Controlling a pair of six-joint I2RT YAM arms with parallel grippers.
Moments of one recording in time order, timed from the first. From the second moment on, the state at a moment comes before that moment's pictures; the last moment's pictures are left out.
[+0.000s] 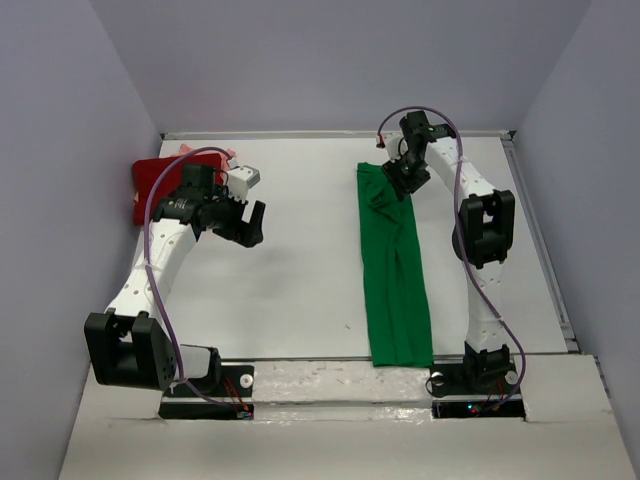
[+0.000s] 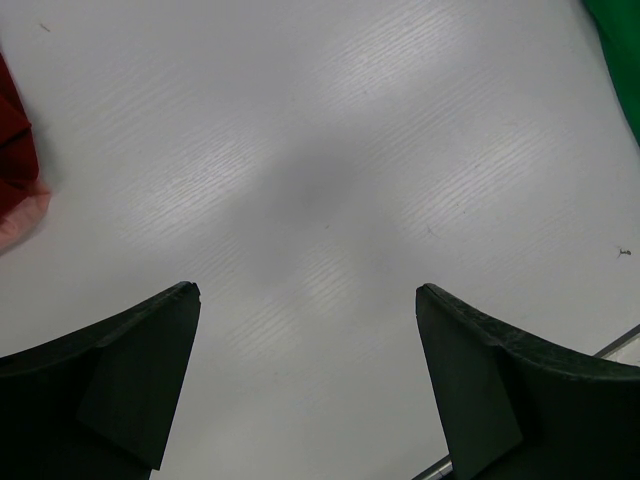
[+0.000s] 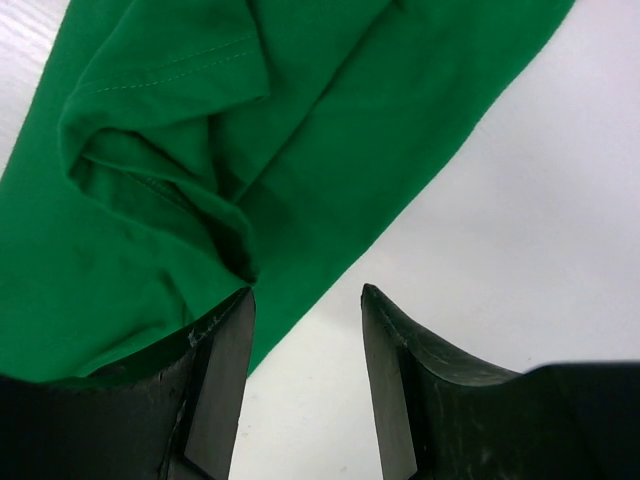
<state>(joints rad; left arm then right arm) -0.12 1.30 1.14 -0.77 0.39 0.27 0.23 2.30 2.16 -1.09 -0.09 -0.41</state>
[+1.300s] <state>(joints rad) -0.11 1.30 1.14 -0.77 0.39 0.27 0.23 2.31 2.17 -1.19 -0.30 -0.40</state>
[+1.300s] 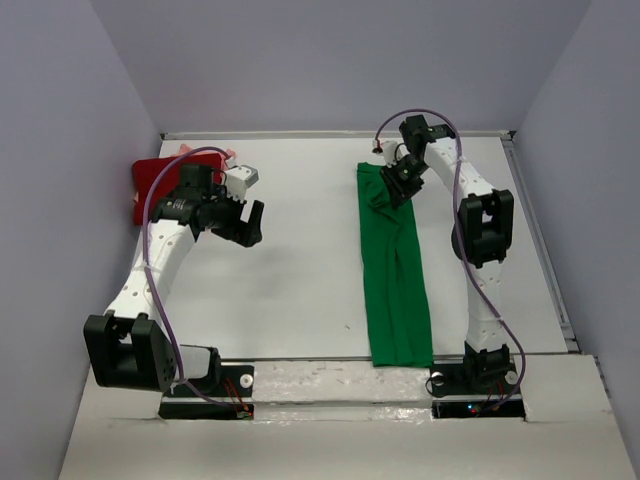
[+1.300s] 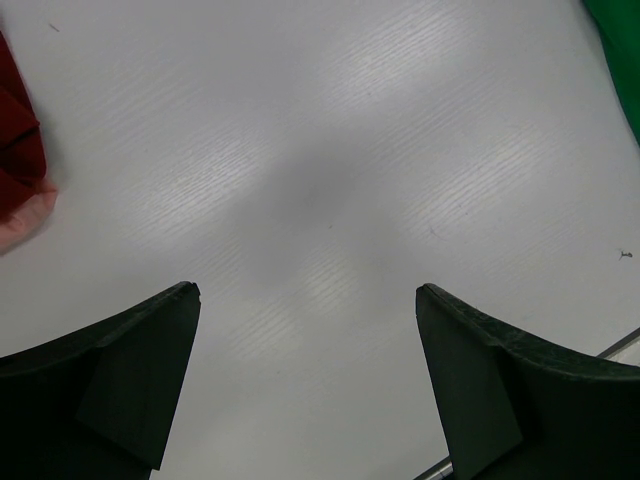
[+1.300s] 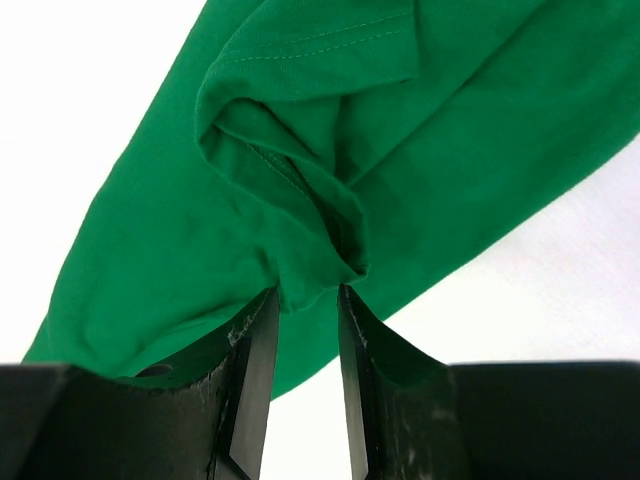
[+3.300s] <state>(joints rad) -0.11 1.26 1.14 -0.77 0.39 0.27 0.24 2.23 2.15 -1.20 -0.32 -0.42</state>
